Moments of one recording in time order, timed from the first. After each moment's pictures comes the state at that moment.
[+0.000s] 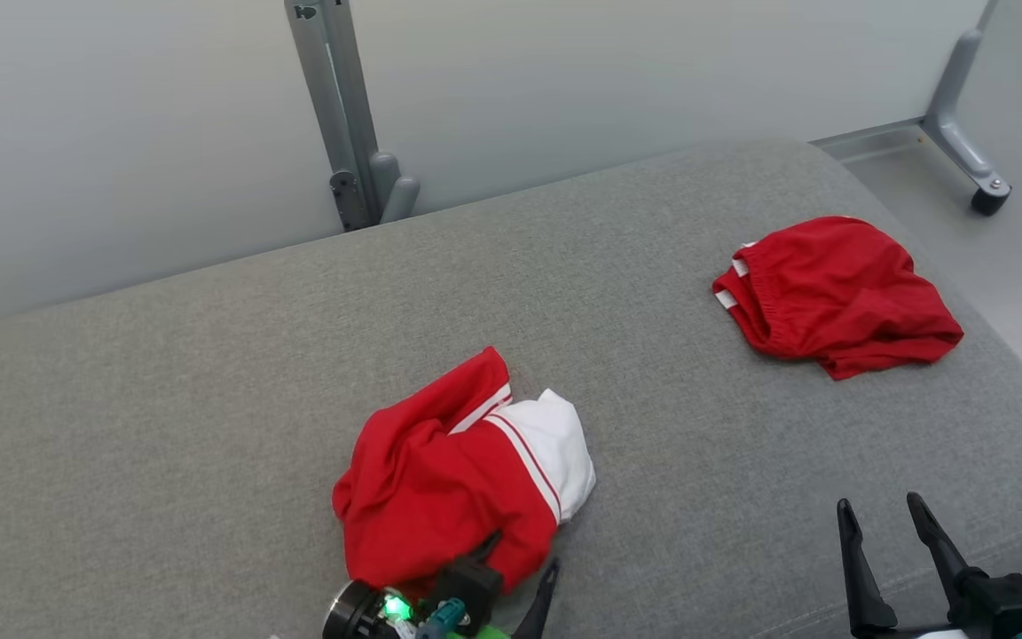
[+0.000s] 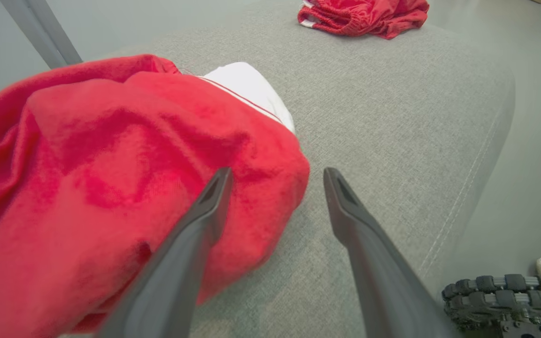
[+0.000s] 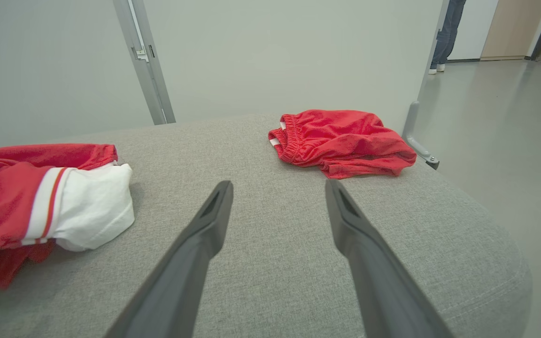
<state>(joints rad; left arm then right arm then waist) -0.16 0.05 -0.72 0.52 -0.27 0.03 -0.16 0.22 -0.05 -0.06 0.05 0.07 0.13 -0.26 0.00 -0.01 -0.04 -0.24</state>
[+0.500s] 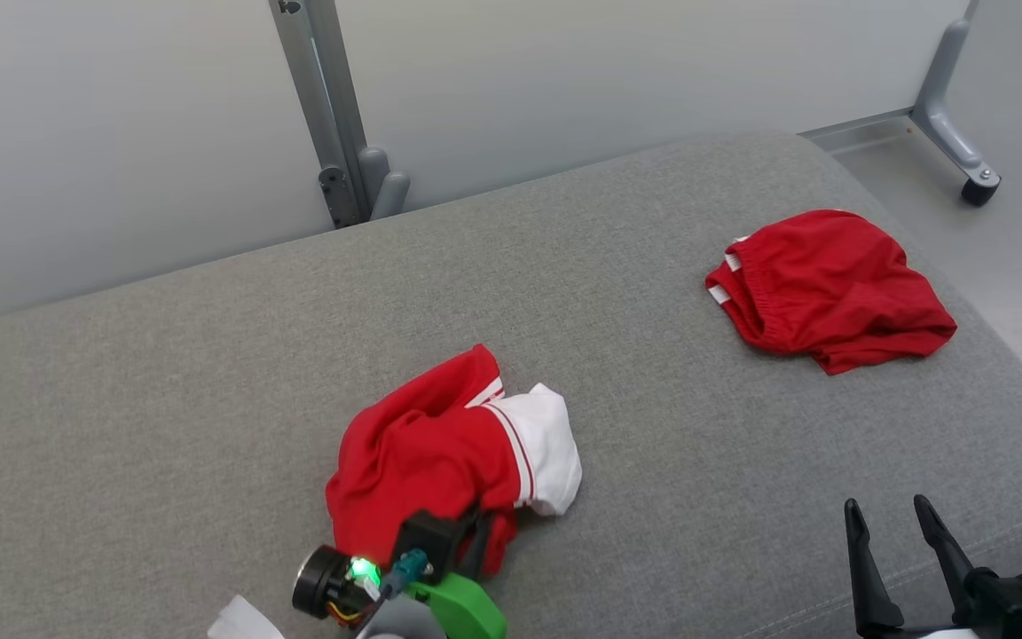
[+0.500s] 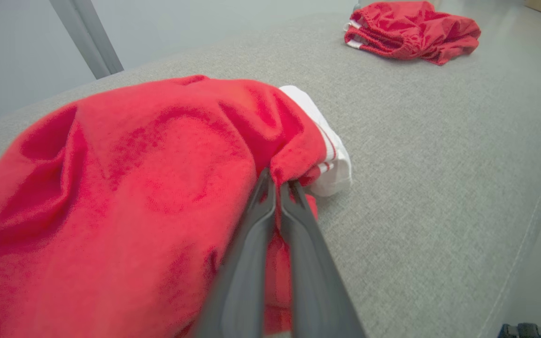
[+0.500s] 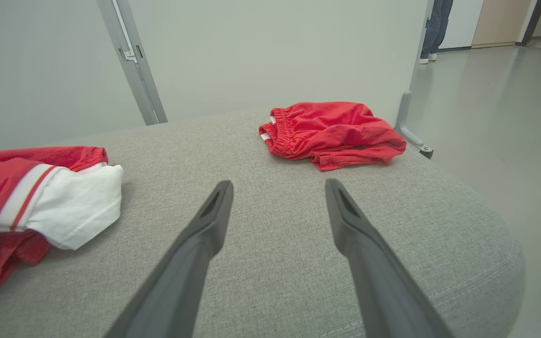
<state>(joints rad) -0.27 0.05 -0.73 0.70 -0.35 0.06 -0.22 0.22 -0.05 -0.07 0.07 0.10 0.13 -0.26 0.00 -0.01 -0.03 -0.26</state>
